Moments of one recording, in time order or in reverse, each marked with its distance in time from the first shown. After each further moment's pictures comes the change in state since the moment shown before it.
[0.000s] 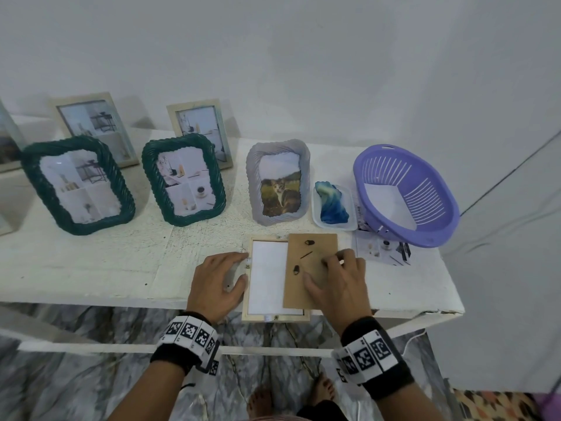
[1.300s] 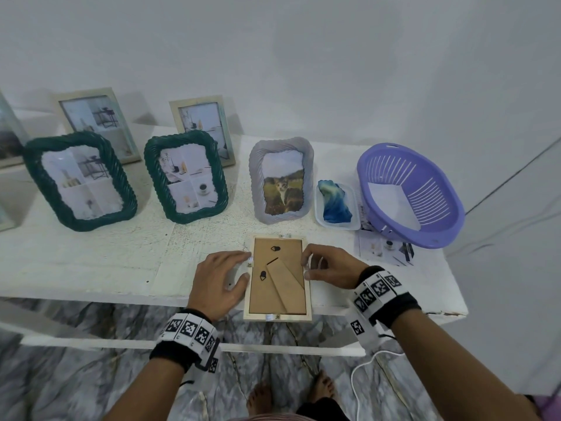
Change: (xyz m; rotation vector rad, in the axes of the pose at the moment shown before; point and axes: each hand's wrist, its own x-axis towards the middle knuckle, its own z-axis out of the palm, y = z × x) left_hand 0.002 -0.003 -0.001 -0.017 -0.018 0.017; right_hand 0.071 0.040 0.024 0.448 -0.810 -0.176
